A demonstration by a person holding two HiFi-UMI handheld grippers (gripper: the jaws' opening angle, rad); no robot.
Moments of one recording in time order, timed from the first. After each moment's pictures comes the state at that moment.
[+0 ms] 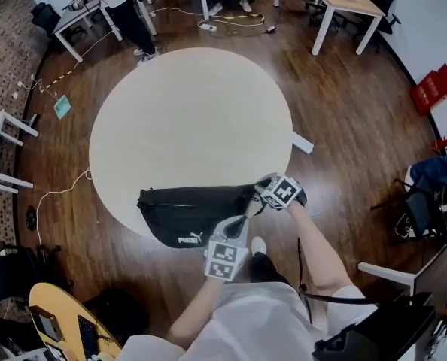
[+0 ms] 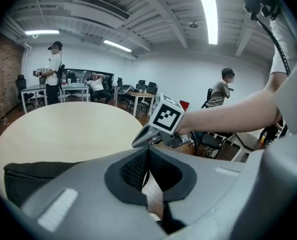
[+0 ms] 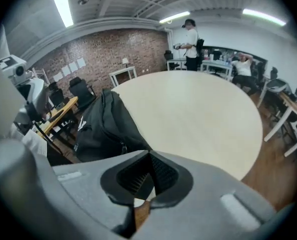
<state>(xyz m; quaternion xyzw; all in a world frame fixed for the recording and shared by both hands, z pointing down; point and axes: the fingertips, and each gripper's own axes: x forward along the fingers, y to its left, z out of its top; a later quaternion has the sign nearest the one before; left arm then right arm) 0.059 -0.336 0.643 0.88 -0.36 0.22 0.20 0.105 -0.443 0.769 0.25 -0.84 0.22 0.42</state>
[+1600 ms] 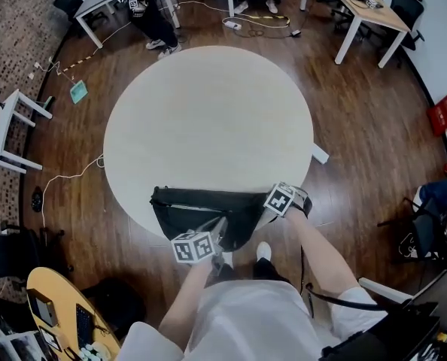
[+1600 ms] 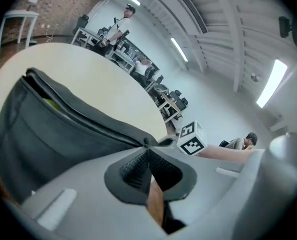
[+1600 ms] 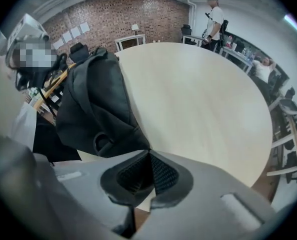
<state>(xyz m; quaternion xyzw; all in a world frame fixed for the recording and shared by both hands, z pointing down) -0.053 -0.372 0.698 0.75 -0.43 0.08 0.49 0.085 -0.445 0.830 0.18 -0.79 0.16 0.56</state>
